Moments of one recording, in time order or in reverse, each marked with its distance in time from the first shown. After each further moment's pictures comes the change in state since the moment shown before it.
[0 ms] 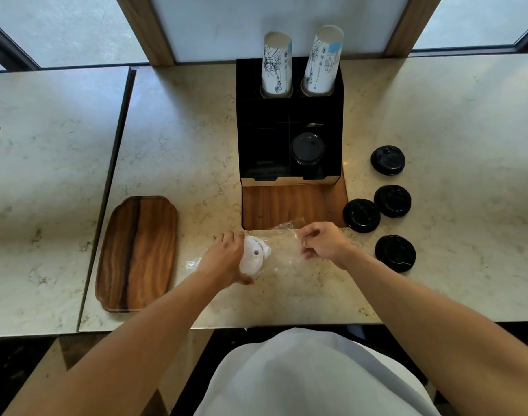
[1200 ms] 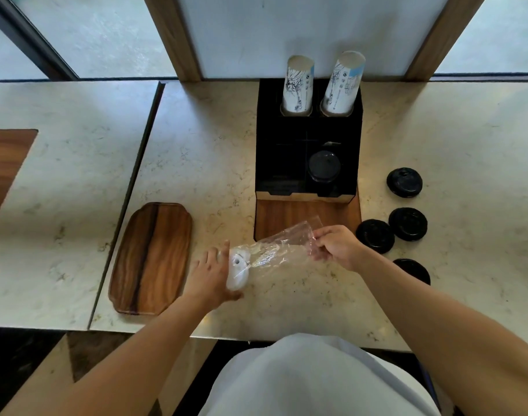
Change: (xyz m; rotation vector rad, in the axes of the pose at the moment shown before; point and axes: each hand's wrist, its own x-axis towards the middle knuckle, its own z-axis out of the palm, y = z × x) left_hand -0.032 -0.030 0.008 0.046 -0.012 -0.220; right_hand 0.011 -0.039 -0.005 0.206 0.017 0.115
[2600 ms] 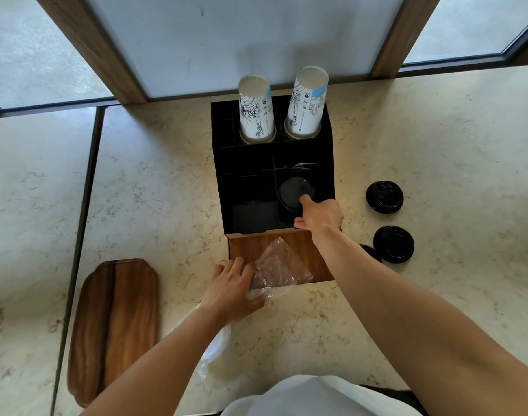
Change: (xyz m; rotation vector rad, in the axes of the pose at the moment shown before) left_hand 0.111 0.060 -0.024 0.025 0.115 0.347; right_hand 0.071 -0.110 -0.008 0.126 0.582 -0.038
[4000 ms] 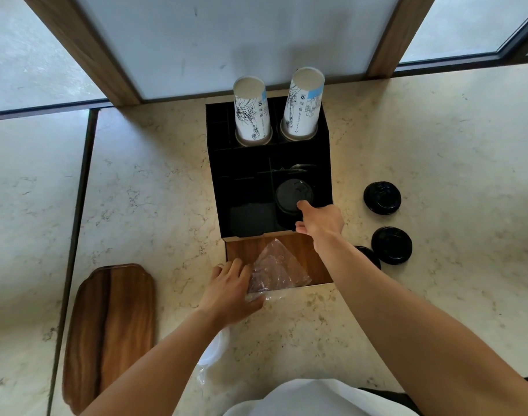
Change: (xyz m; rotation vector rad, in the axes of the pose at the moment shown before) left_hand 0.006 -0.002 0.003 0.018 0.019 0.003; right_hand -0.004 0.004 -0.006 0.039 -0.005 0.026
